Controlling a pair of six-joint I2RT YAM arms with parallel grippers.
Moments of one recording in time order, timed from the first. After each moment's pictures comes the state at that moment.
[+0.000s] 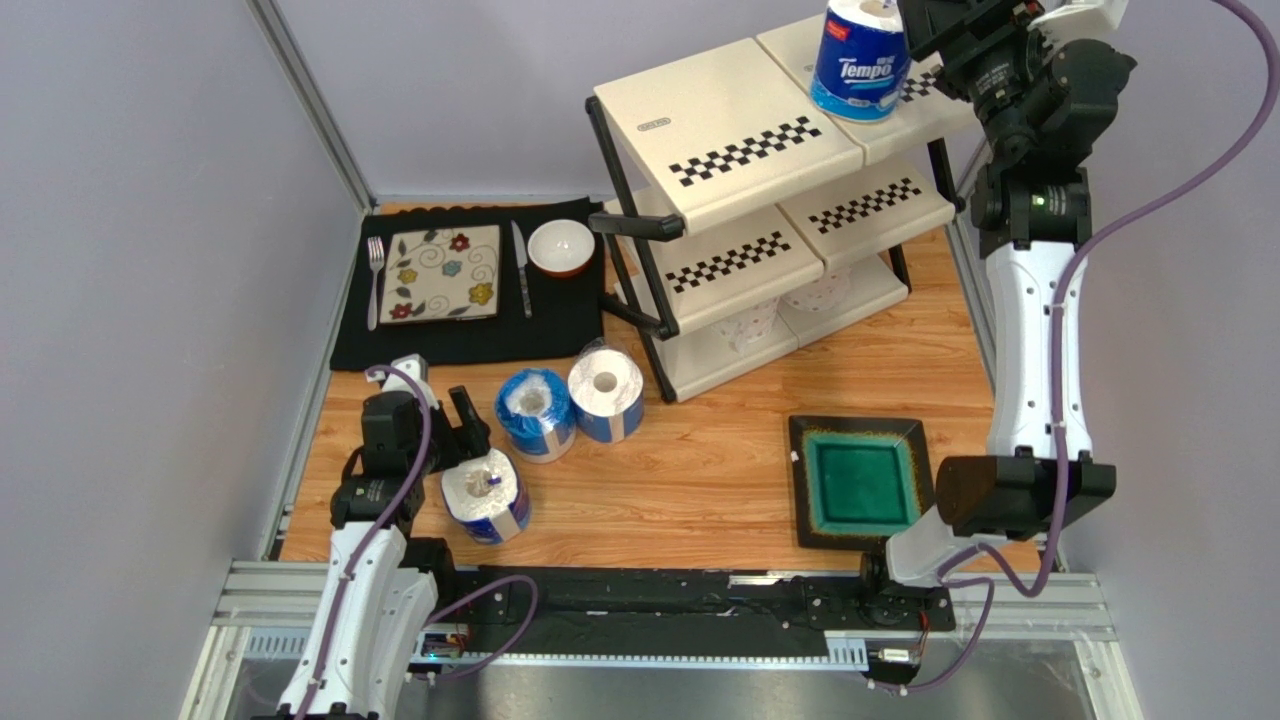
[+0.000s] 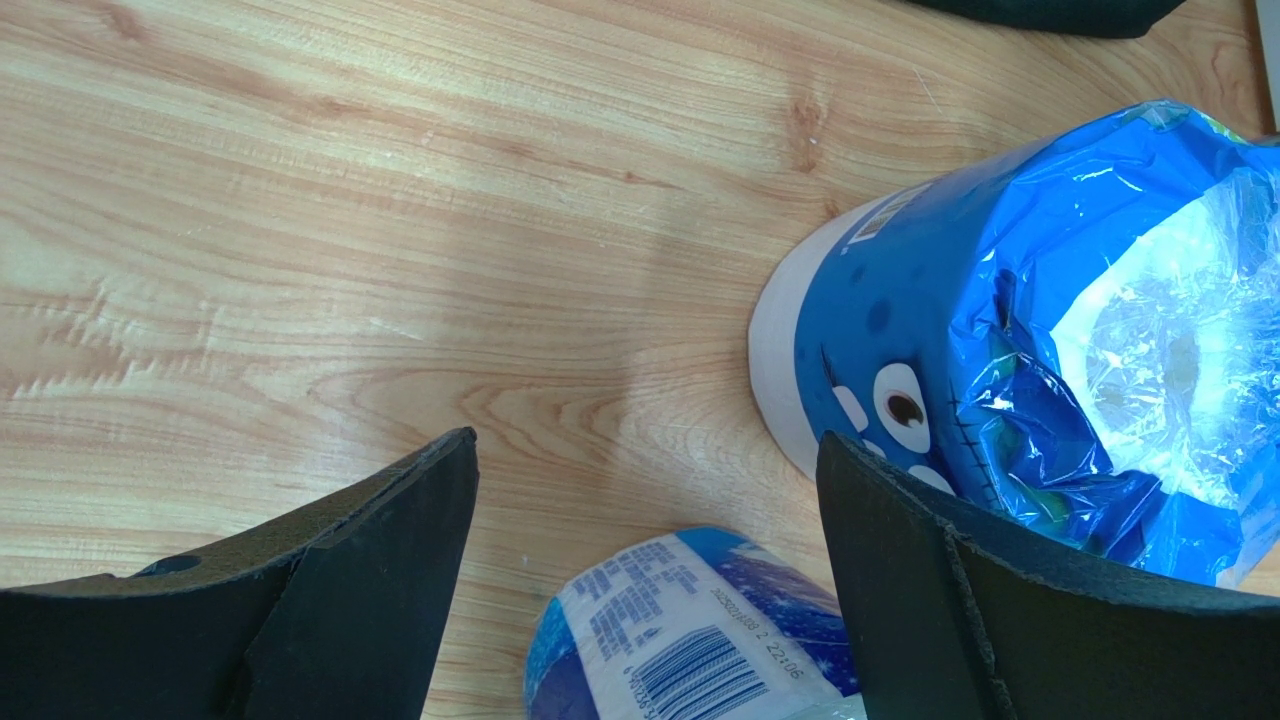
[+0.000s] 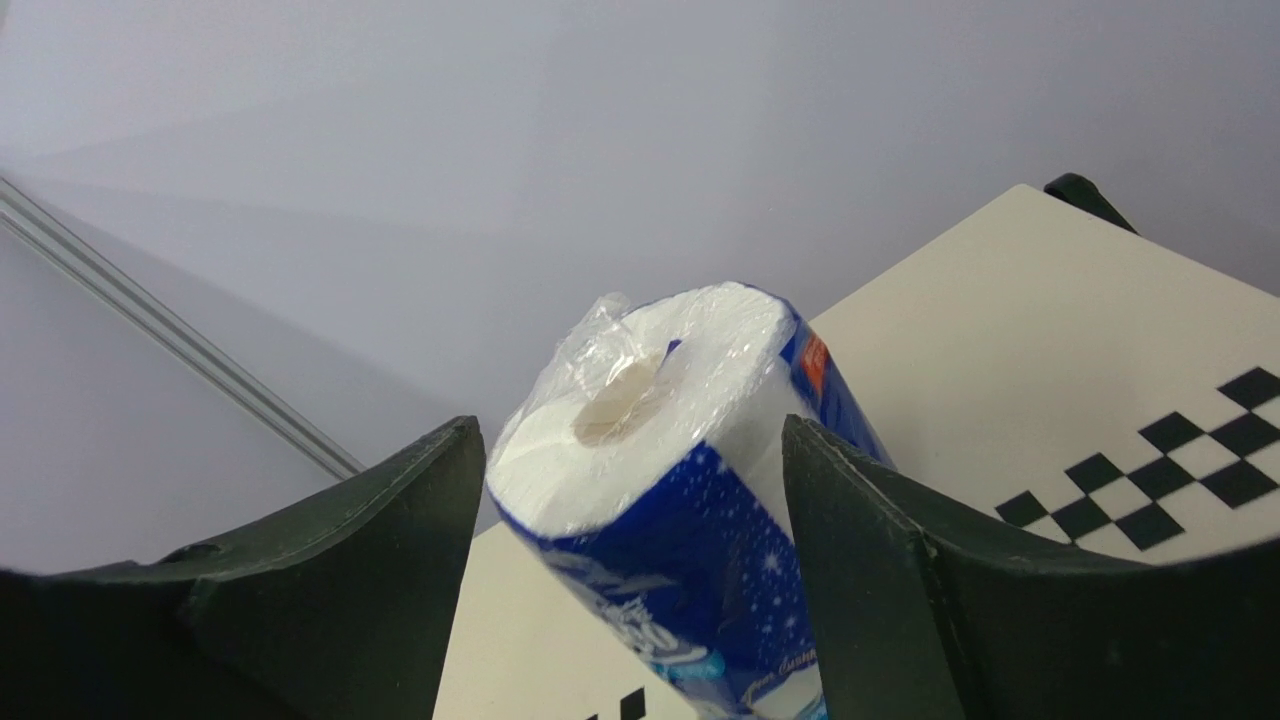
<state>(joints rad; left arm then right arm) 0.03 0.56 0.38 -0.51 0.07 -0.30 -0.09 1.61 2.04 -0.12 -0.28 0.75</state>
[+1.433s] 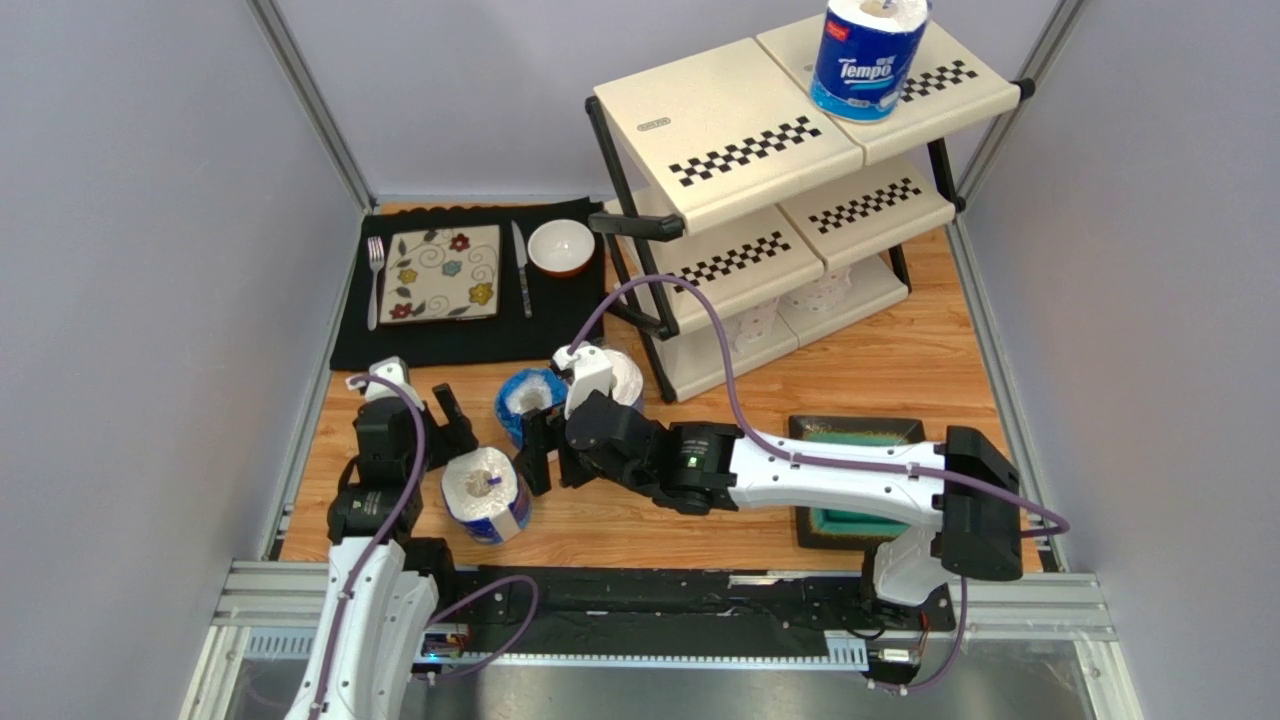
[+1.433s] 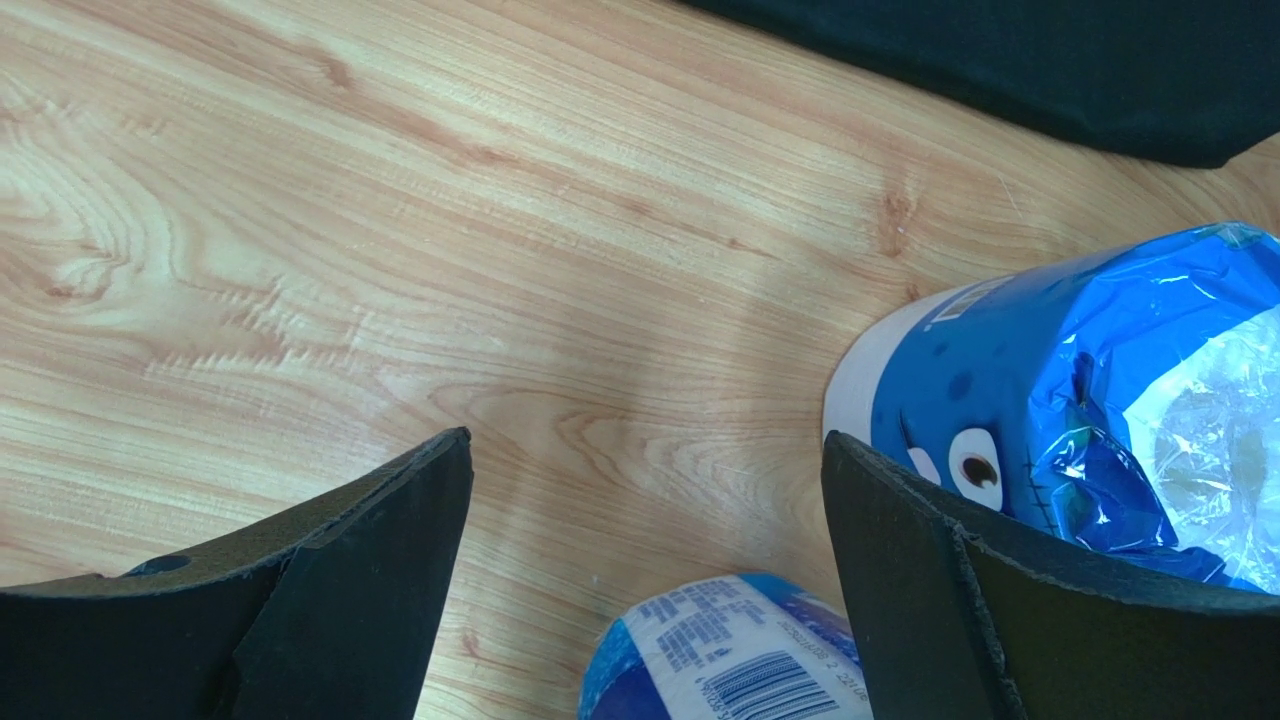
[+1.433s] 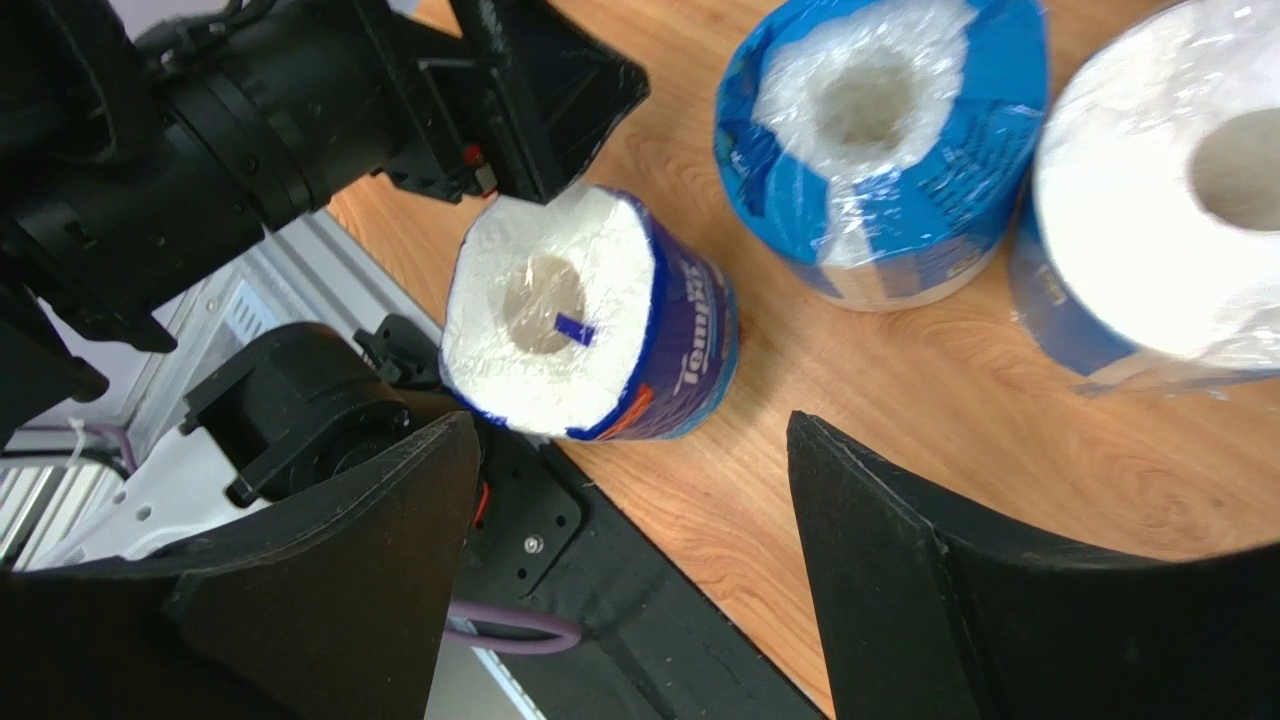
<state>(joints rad) 0.03 0.47 0.38 -0.52 -0.09 -0.33 1.33 1.55 1.24 -0.20 0.34 0.70</state>
